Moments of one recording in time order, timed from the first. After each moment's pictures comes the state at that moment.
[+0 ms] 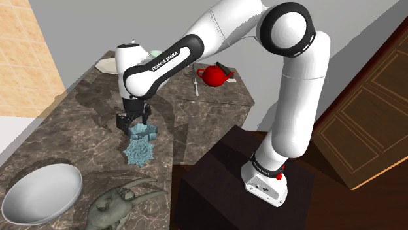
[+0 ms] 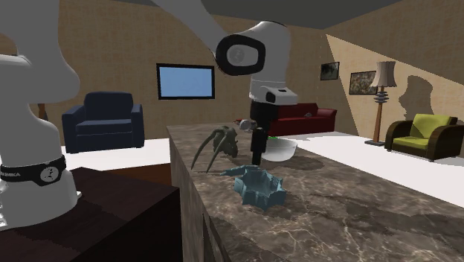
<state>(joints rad) 0.13 0.34 0.36 -2.03 0.01 2.29 0.36</state>
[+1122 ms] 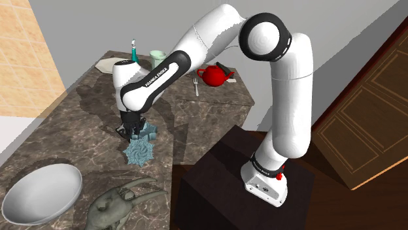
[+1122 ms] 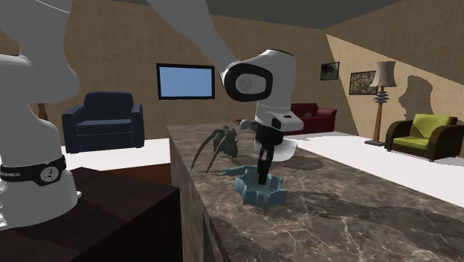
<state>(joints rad) 0.16 0.50 0.33 -1.97 -0.04 2.38 0.39</state>
